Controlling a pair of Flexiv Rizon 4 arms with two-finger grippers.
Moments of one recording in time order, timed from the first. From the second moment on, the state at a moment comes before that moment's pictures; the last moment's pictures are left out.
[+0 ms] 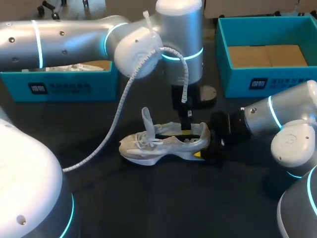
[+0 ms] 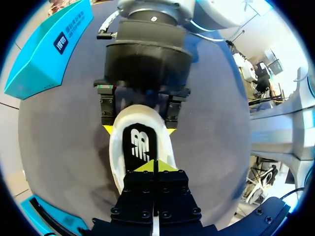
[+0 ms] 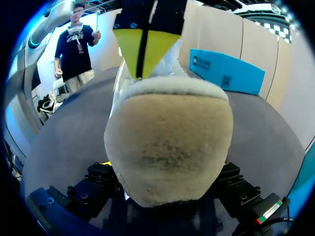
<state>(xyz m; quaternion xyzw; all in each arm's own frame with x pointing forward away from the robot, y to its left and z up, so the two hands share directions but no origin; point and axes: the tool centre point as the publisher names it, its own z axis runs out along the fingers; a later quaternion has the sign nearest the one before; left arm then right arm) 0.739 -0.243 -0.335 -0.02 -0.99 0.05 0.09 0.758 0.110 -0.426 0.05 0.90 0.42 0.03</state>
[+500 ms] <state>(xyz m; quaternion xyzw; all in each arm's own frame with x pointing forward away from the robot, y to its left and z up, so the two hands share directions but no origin) 0.734 -0.226 -0.357 -0.04 -0.99 0.04 0.12 0.758 0.110 -0.426 0.05 0.90 0.42 0.03</state>
